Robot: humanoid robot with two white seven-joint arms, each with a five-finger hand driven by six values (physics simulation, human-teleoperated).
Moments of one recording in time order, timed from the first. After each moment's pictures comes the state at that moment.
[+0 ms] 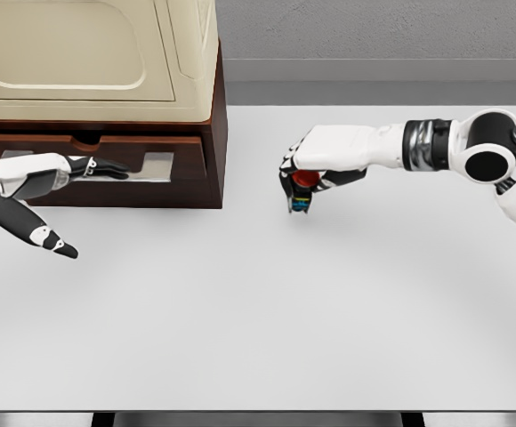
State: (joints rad) left arm -0.66 1.27 -0.82 -1.78 0.83 -0.04 -0.60; right arm -0.94 -0.65 0.92 -1.47 0.24 -0.48 0.61
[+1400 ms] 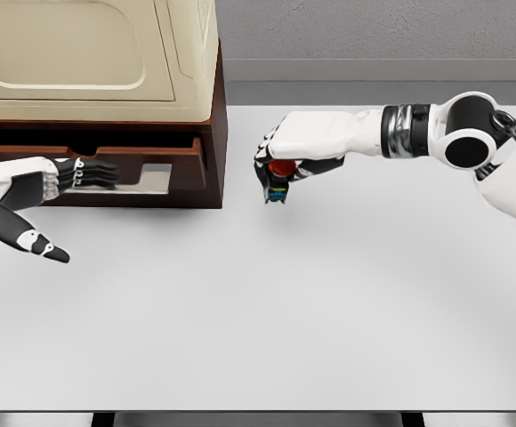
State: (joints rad) left arm -0.58 1.31 -0.79 -1.79 1.00 -0.04 -0.61; right arm -1.00 -0.59 0.94 -1.47 0.22 -0.47 0.61
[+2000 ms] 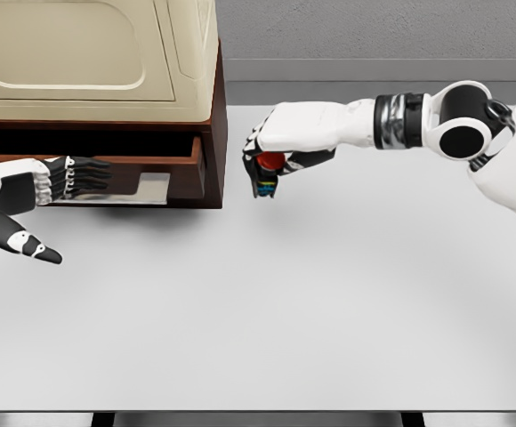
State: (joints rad) left arm -0.55 1.34 -0.77 -1.79 1.08 -0.04 -0.62; right arm -1.04 -0.57 0.96 -1.47 0.19 -0.47 0.61
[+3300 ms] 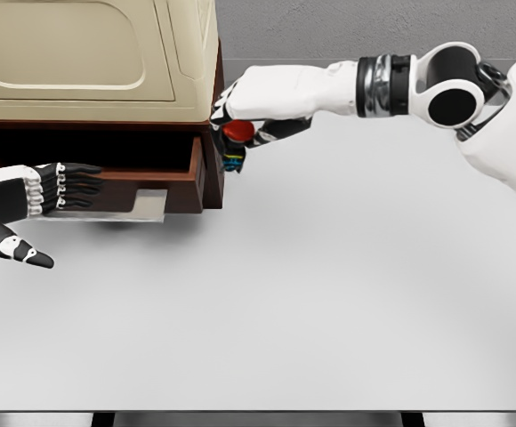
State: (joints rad) left arm -0.51 1.37 -0.77 -1.78 1.14 -0.04 -0.62; right arm -1.14 -0.51 0.97 -1.47 0.11 -0.44 0.61
